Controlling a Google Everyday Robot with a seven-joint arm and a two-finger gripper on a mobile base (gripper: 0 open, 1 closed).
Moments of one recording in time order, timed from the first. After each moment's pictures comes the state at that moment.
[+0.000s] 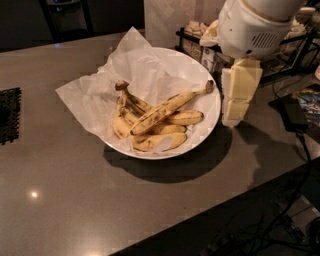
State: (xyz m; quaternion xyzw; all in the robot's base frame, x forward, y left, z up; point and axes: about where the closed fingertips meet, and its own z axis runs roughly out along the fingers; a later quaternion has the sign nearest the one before) arm 0.483 -0.103 0.985 -0.74 0.66 -0.02 0.16
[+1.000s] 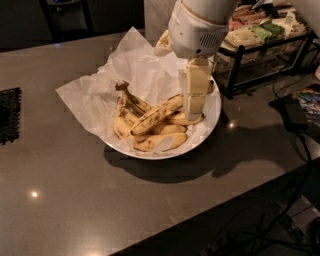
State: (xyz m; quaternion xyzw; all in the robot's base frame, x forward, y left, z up) arm 0.507 -0.024 0.960 -0.80 0.57 0.06 0.14
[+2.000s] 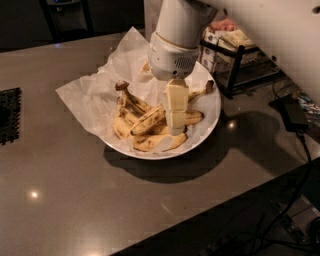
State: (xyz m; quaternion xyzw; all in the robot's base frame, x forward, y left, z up) arm 0.505 0.010 0.906 -0.82 0.55 0.12 0.09
